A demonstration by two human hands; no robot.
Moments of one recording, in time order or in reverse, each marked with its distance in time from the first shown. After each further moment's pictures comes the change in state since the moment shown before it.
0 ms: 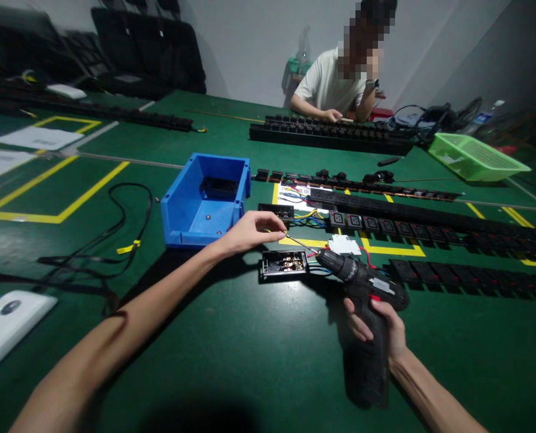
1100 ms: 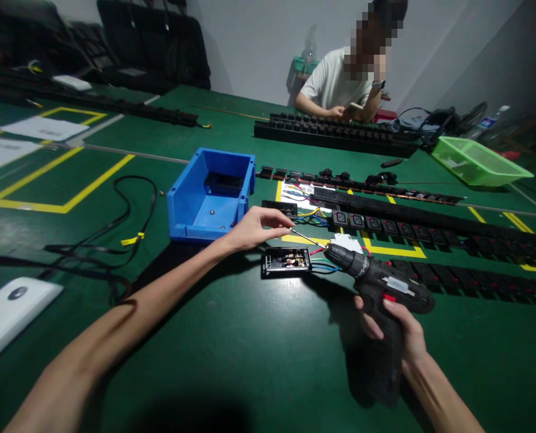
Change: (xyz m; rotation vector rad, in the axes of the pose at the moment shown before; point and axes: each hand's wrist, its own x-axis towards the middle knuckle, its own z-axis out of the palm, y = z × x) left_hand -0.001 0.001 0.003 0.066 0.047 0.163; right_hand -0.016 -0.023 0.016 -0.209 0.150 -0.014
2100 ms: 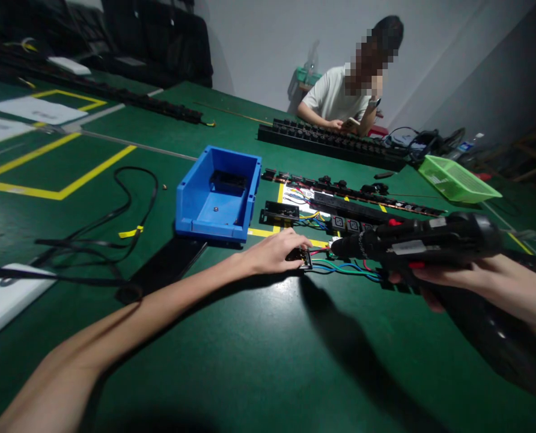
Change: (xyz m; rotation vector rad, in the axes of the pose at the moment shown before) left_hand -0.026 -0.001 0.035 0.506 -0.236 0.262; right_hand -0.019 -0.170 0.067 -1.140 0.178 0.057
